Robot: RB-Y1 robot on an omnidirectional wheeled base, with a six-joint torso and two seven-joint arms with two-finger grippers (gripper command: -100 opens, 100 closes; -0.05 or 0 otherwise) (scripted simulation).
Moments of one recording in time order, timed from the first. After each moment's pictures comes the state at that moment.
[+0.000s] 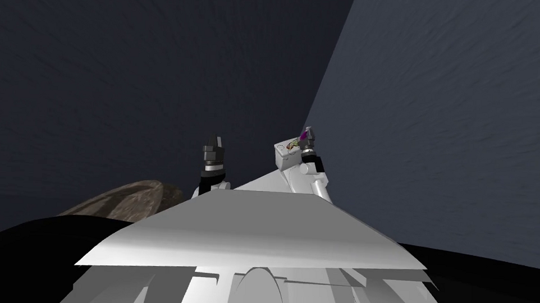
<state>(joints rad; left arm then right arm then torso) 0.53 0.04 0.01 -2.28 -0.08 -0.52 -0.16 -0.01 -0.20 0.01 -1.82 -0.45 -0.15 -0.13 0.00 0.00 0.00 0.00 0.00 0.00</state>
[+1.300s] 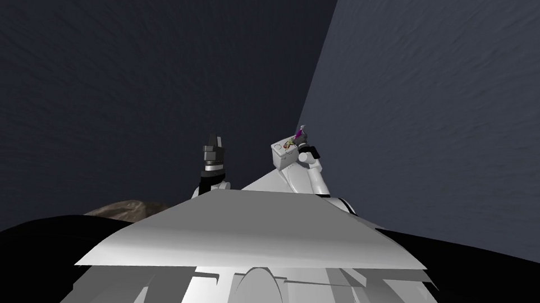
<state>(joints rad) 0.53 0.04 0.01 -2.28 -0.08 -0.52 -0.16 -0.29 -0.22 -0.05 -1.48 -0.66 0.08 -0.30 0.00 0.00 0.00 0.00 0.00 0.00</state>
